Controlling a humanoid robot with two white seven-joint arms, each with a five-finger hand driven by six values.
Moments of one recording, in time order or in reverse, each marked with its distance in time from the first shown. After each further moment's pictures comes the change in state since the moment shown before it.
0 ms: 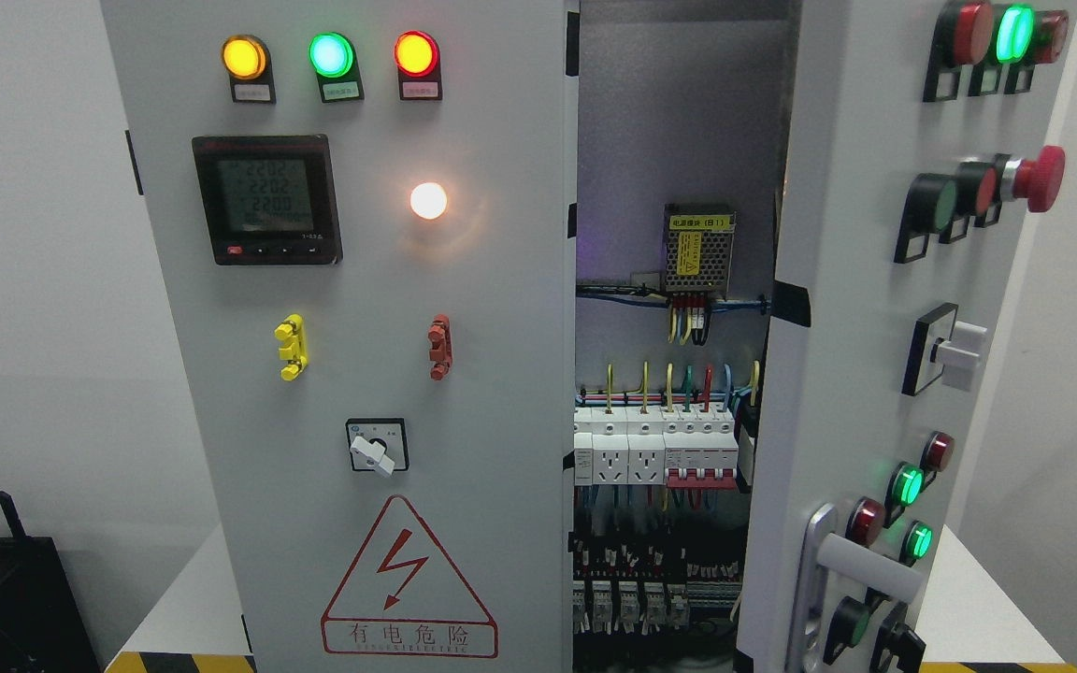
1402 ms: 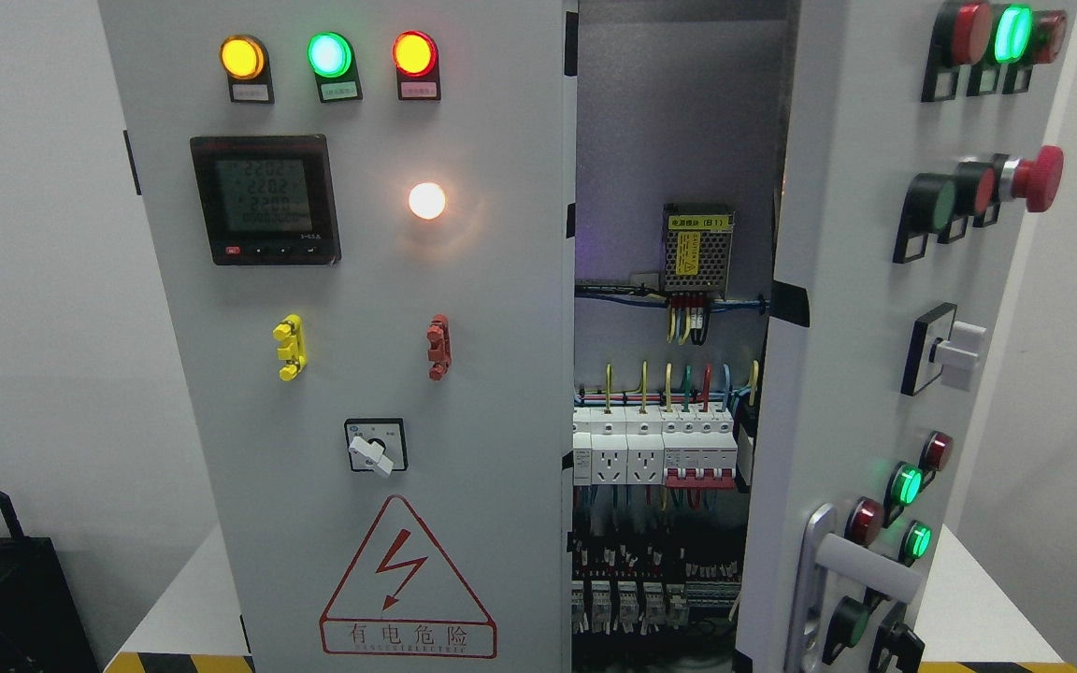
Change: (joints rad) left arm 0.091 0.011 -0.049 -0.128 0.000 -0.003 -0.001; right arm 0.000 0.001 0.000 0.000 0.000 0.000 0.000
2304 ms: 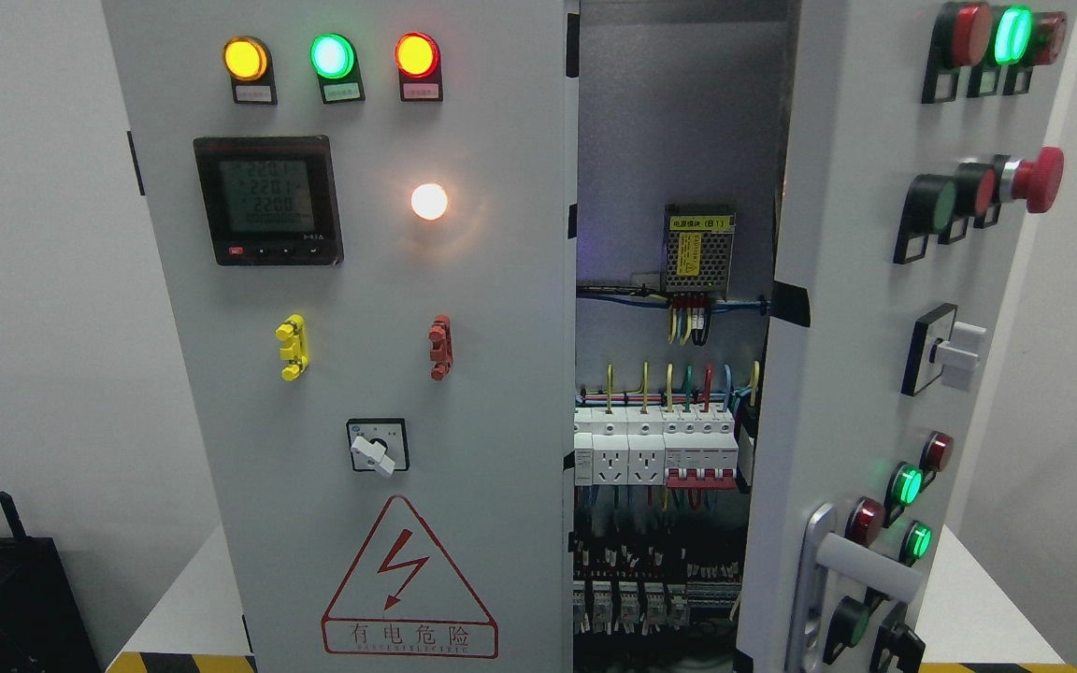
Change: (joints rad) left arm 0.605 0.350 -0.103 -1.113 0.260 -0.242 -0.015; right arm 0.000 0.000 0.000 0.000 0.000 0.000 0.001
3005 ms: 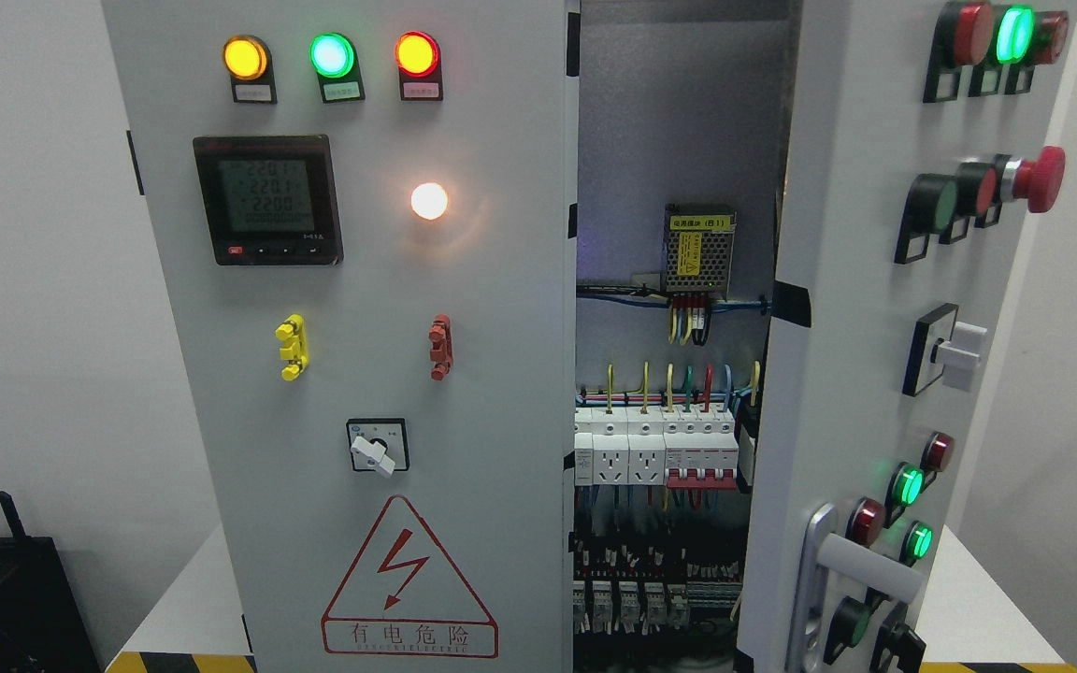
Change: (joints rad) left arm 0.068 0.474 0.229 -0.524 0.634 -0.208 -0.103; right arm 0.000 0.000 0.000 0.000 0.000 0.000 0.000
